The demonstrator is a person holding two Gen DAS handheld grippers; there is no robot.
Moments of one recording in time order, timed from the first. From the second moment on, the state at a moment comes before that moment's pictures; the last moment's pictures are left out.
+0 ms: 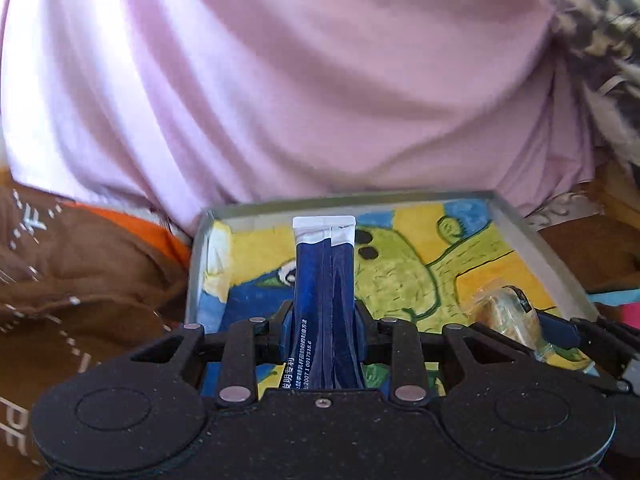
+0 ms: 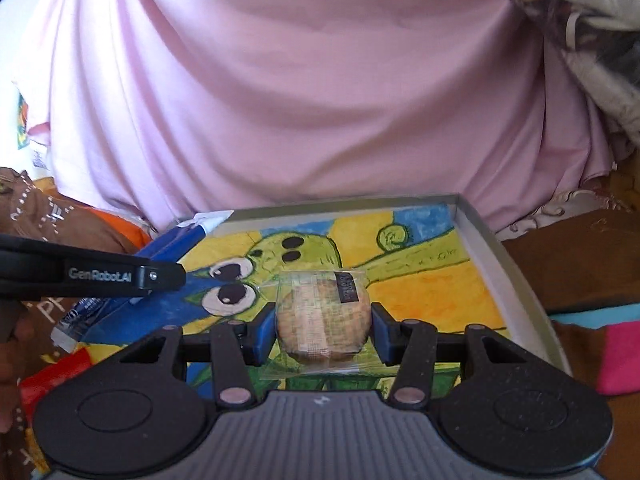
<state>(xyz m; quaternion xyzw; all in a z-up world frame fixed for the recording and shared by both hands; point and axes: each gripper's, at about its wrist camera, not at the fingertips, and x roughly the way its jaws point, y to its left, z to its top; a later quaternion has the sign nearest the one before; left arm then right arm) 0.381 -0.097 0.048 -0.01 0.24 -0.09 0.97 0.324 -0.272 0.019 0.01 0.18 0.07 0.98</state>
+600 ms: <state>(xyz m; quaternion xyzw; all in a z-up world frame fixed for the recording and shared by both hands) 0.393 -0.088 0.015 -0.05 0.32 -0.08 0.94 0.324 -0.263 0.002 -0.01 0.19 0.05 0.98</state>
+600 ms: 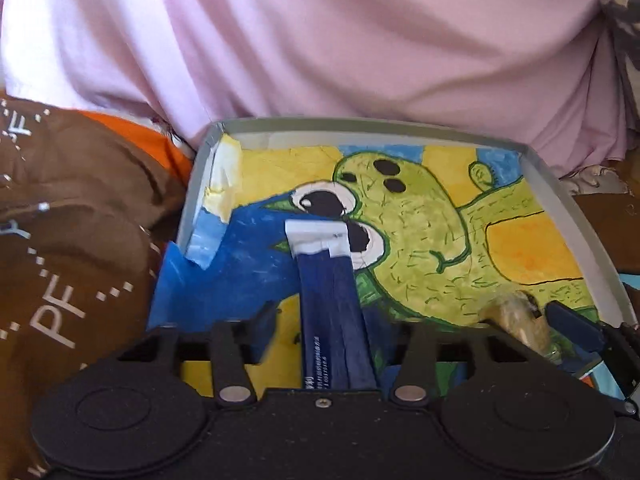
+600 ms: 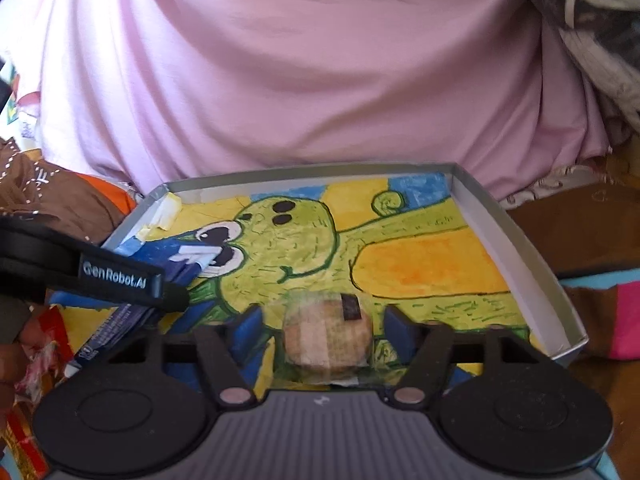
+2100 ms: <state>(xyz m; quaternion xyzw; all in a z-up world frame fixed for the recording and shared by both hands) 0.117 -0.005 0.038 -0.07 0.22 -0.13 0.96 0.040 -0.236 0.030 0.00 0.10 0.07 0.99</state>
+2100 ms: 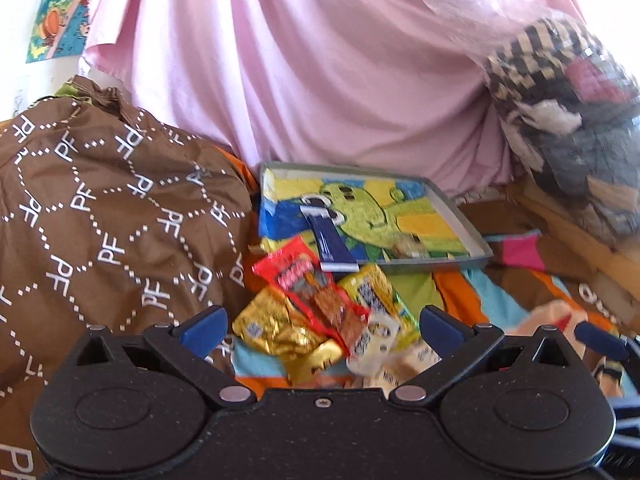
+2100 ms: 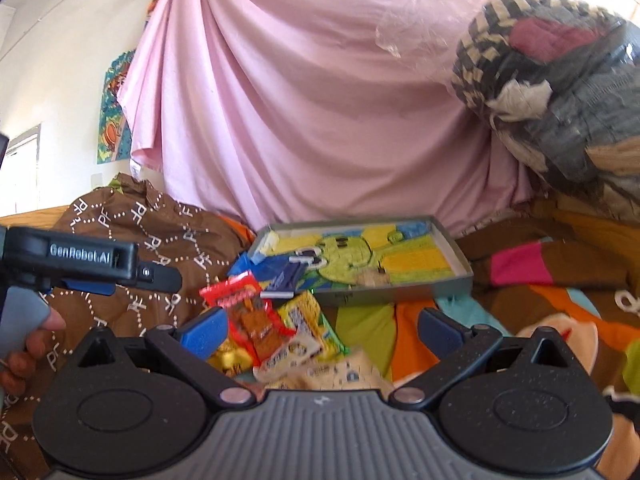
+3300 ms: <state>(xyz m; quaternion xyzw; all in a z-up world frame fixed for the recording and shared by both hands) 0.172 -0.027 -0.042 0.05 0.33 -0.20 0.92 0.095 -0.247 -0.044 0.01 0.35 0.03 0.94</state>
